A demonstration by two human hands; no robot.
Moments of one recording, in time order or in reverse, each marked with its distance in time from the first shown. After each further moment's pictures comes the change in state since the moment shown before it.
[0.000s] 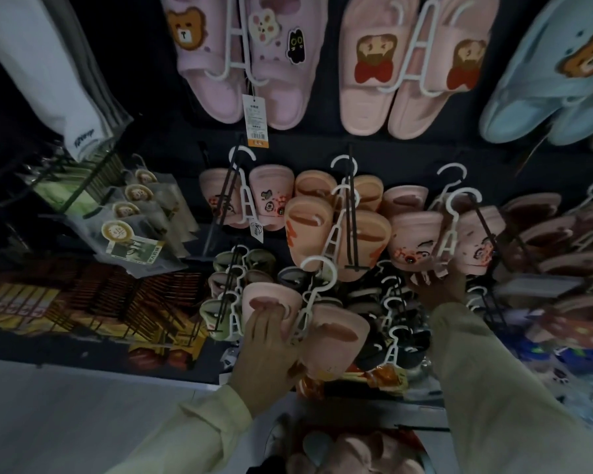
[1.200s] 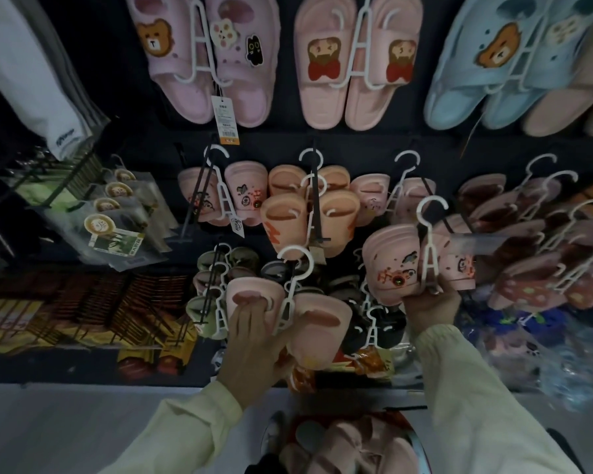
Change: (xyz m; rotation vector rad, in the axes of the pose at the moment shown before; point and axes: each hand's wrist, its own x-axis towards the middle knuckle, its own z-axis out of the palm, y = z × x) left_hand -0.018 0.032 -0.027 -0.097 0.118 -0.002; right_hand -0.112 -0.009 -0.036 0.450 -0.112 -0.042
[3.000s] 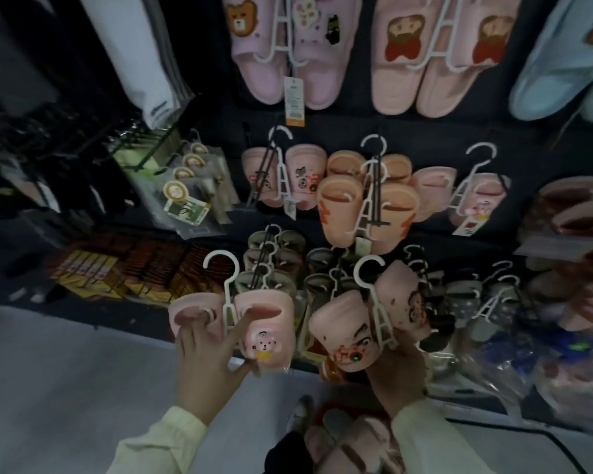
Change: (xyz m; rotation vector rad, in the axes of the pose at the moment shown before) left_hand -0.107 -0.042 -0.045 0.089 -0.126 -0.548; right_hand -0.151 0.100 -0.032 -0.048 -0.105 0.379
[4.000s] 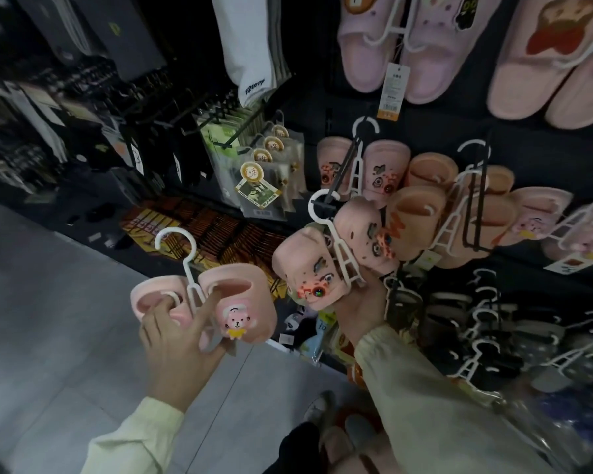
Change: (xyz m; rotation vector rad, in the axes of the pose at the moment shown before) left_hand -0.034 -0.084 -0.038 0.106 0.133 -0.373; right_hand 0.069 0.128 0.101 -0.400 -0.148 0.210
